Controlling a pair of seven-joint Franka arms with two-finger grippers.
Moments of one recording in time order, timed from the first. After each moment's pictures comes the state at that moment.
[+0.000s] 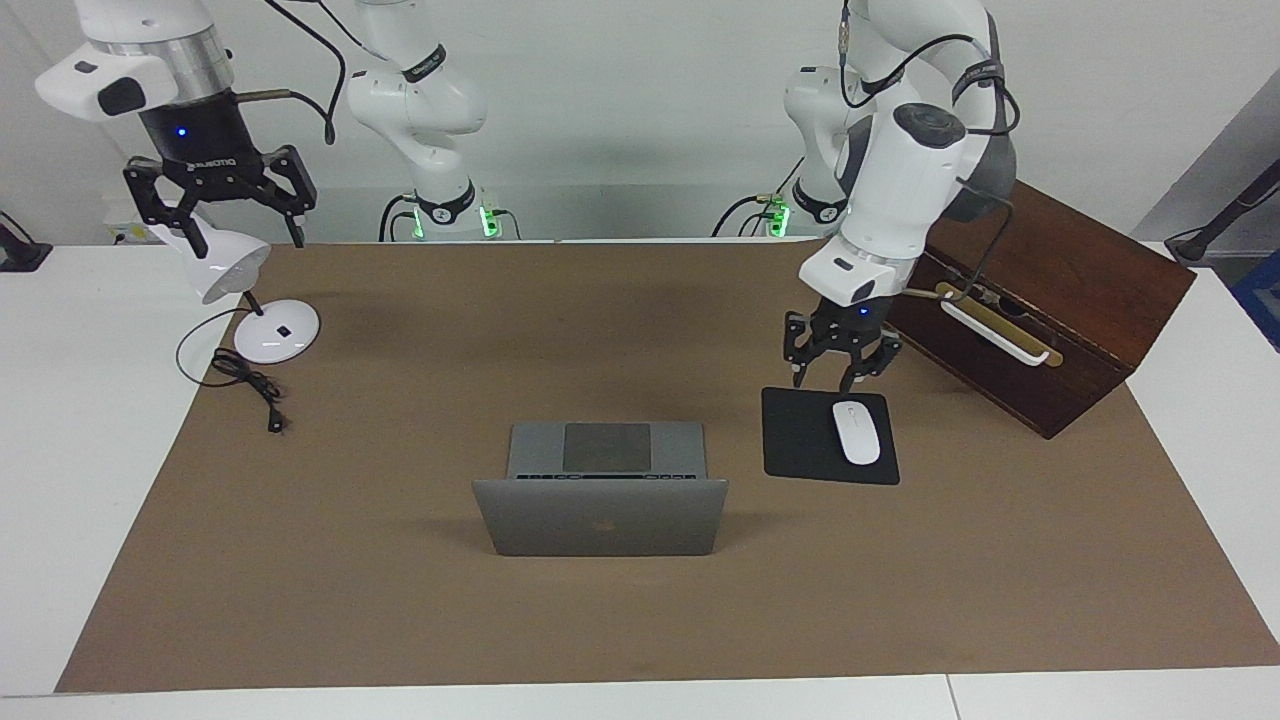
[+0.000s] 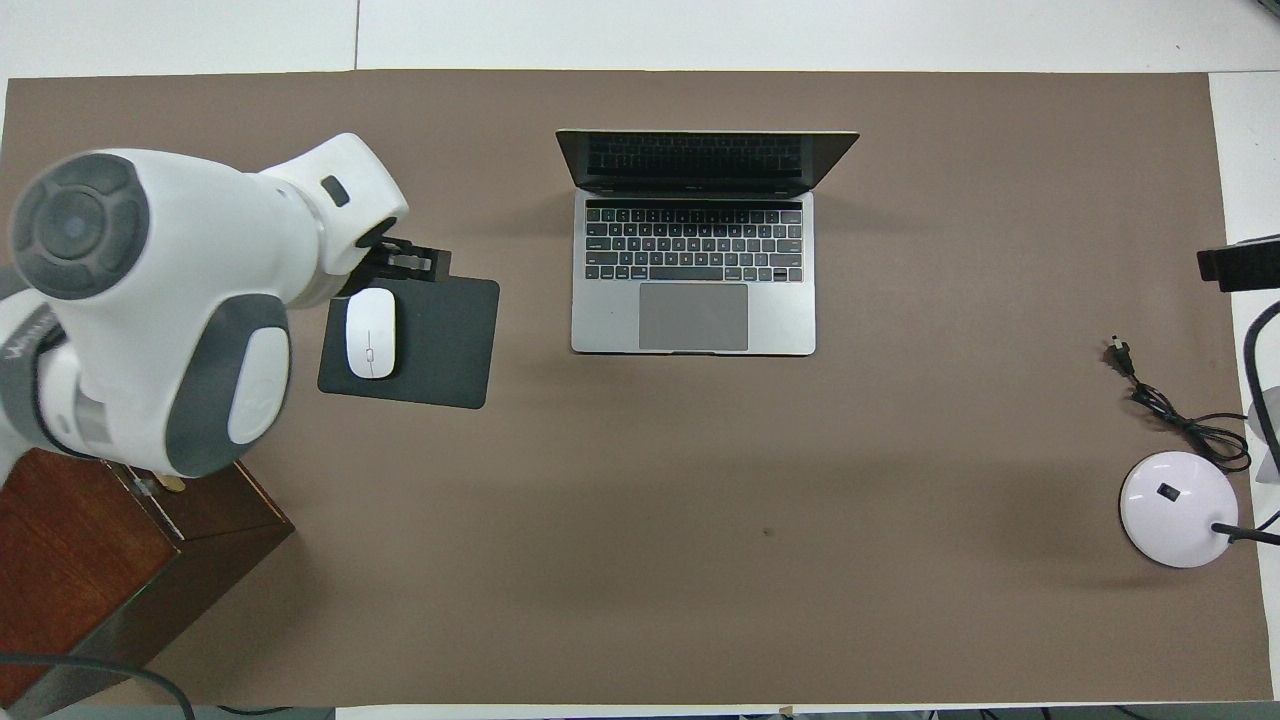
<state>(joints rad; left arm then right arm) -0.43 0.08 0.12 -1.81 -0.06 2.13 -0.06 -0.13 -0.06 0.09 -1.56 -0.03 1.66 -0.23</state>
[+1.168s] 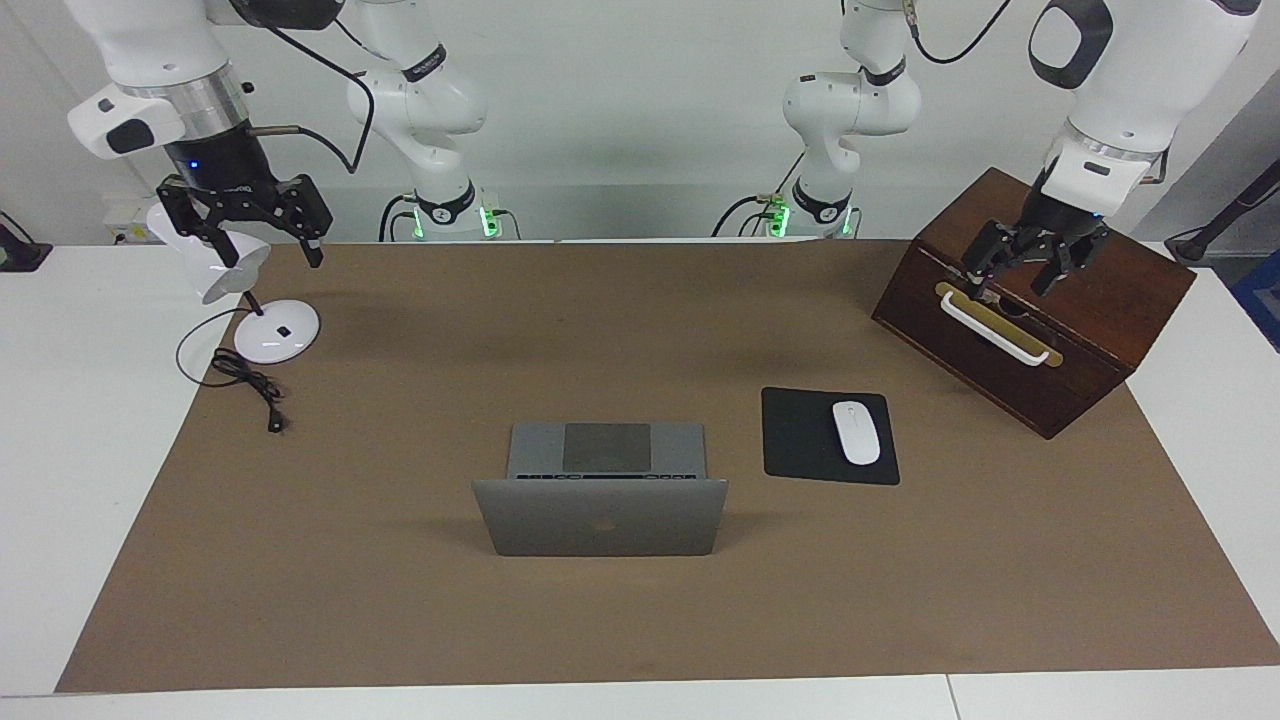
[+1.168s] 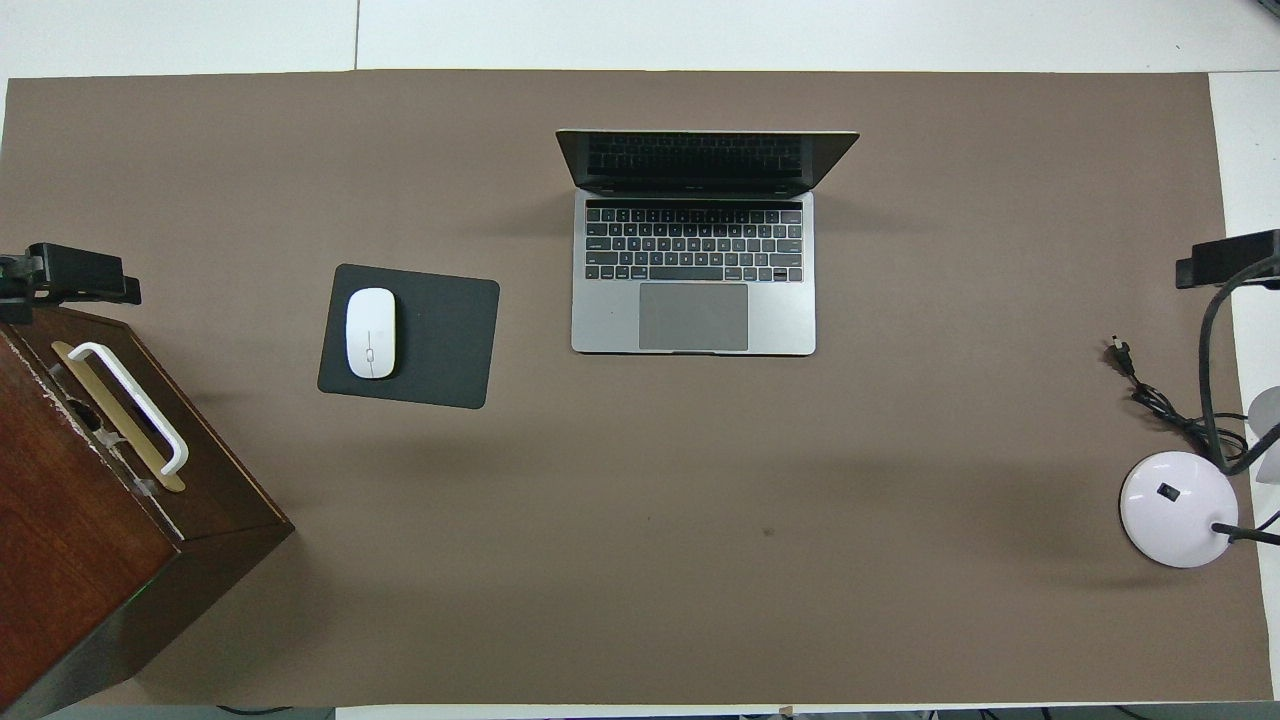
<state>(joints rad) -0.11 -0.06 0.13 -1.69 -0.06 1.71 -0.06 -0.12 -0.07 0.06 -1.61 0.00 1.66 -0.01</state>
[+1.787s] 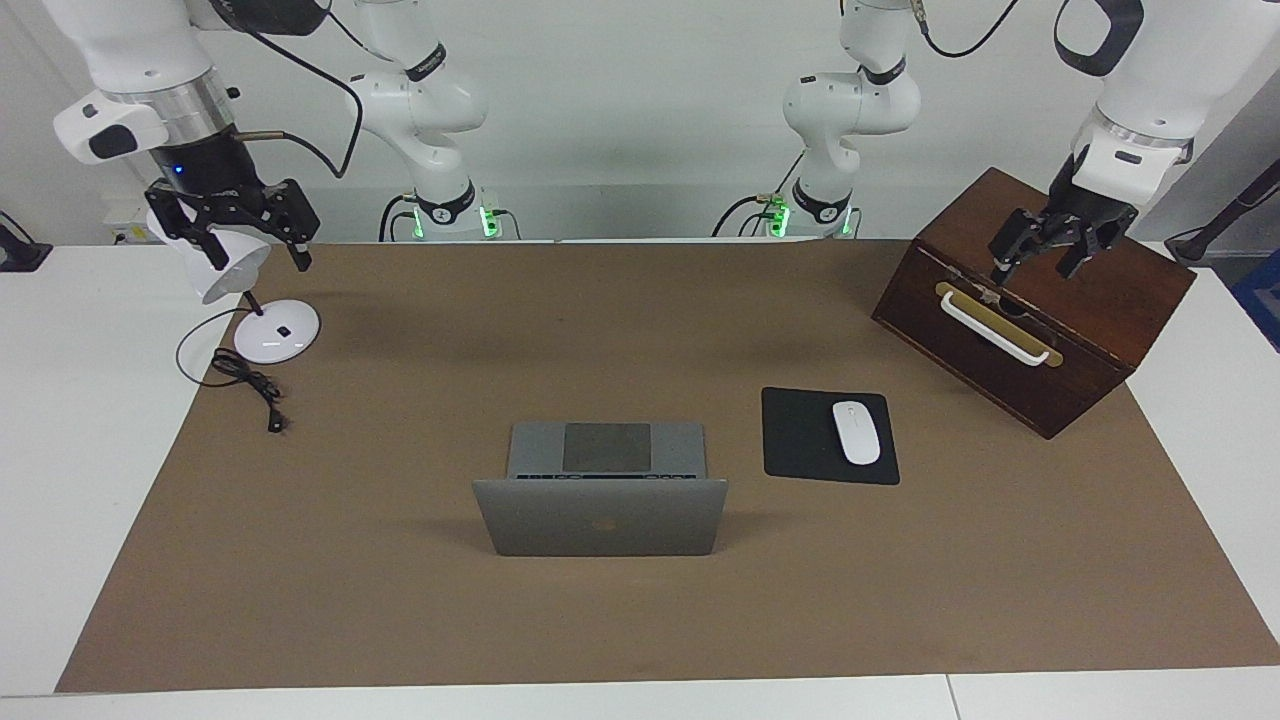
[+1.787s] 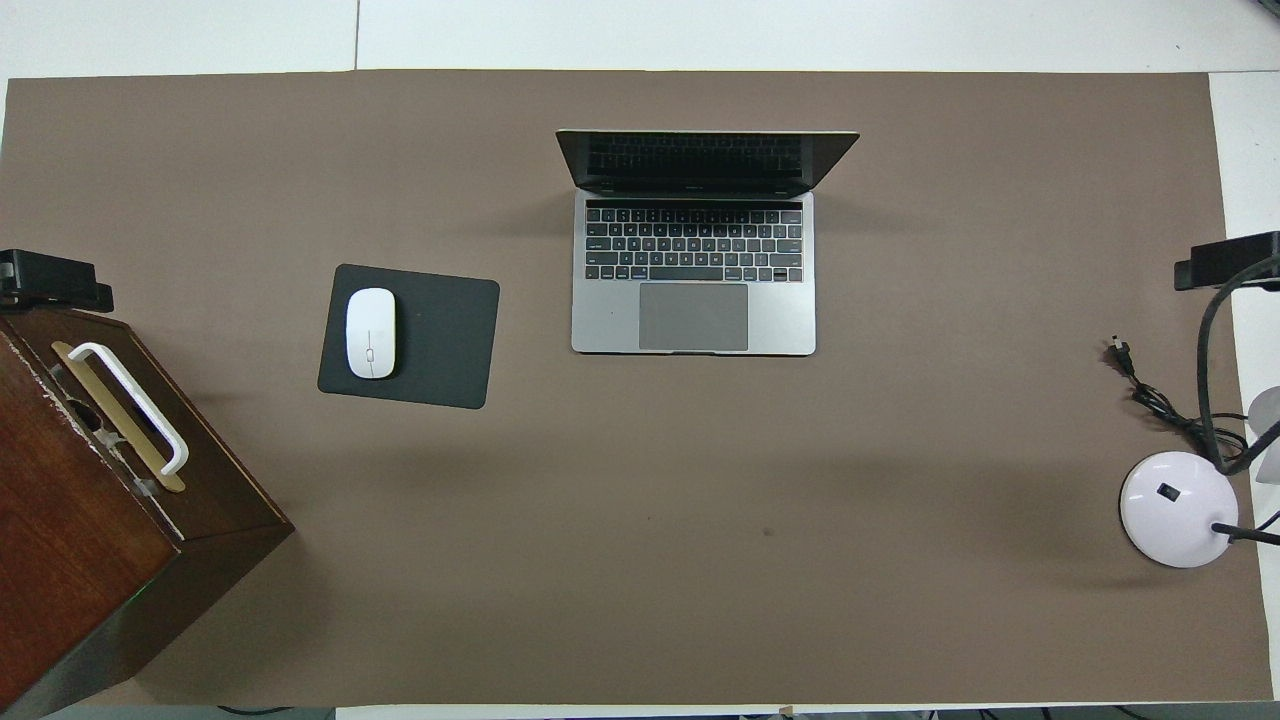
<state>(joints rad) -0.10 -0.07 0.13 -1.68 -0.02 1.69 -0.06 0.01 -0.07 -0.08 -1.62 0.00 1.67 -0.01</state>
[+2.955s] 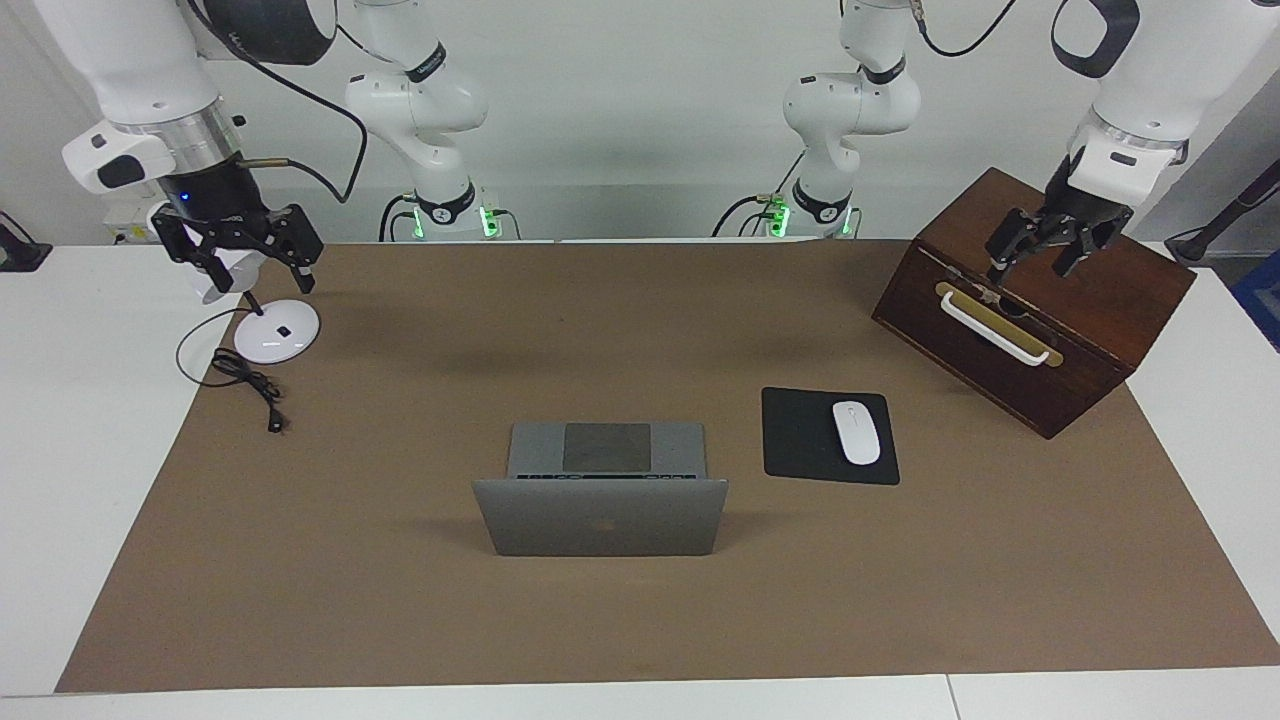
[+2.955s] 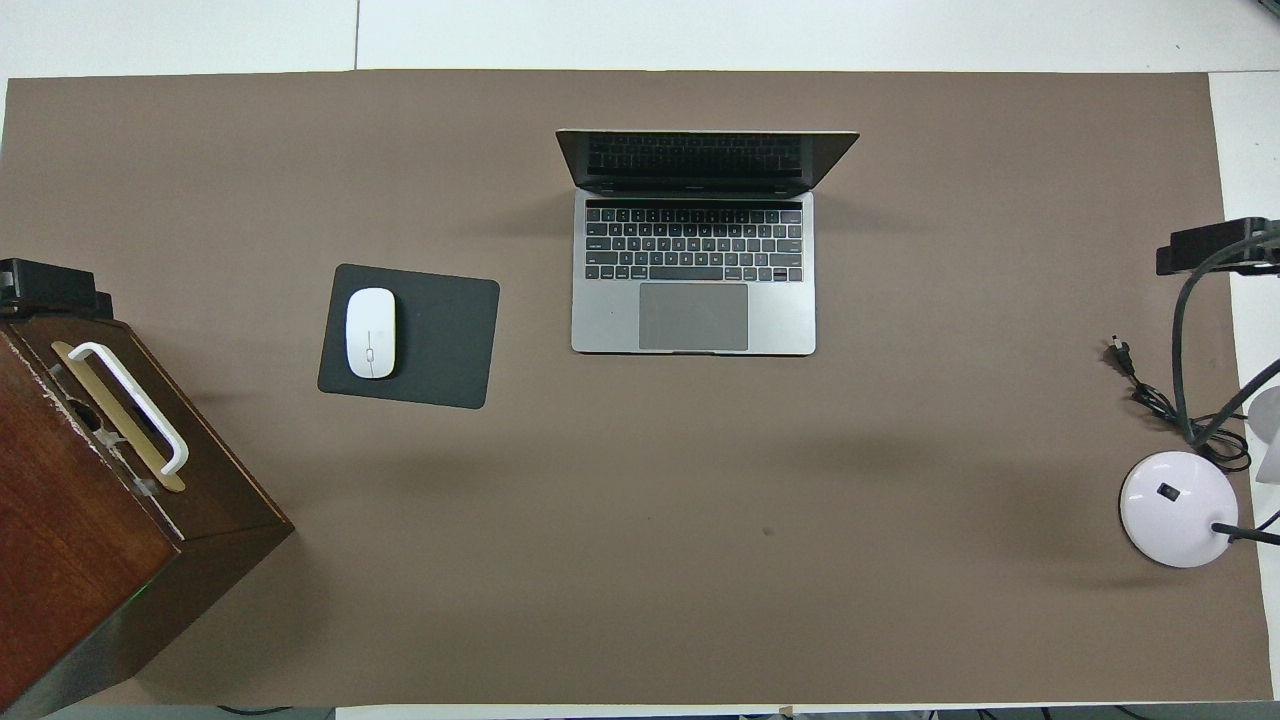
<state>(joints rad) -0.09 -0.08 0.12 -1.70 -0.02 1.69 -0.06 0.02 -0.05 -0.09 -1.64 0.00 1.73 -0.01</state>
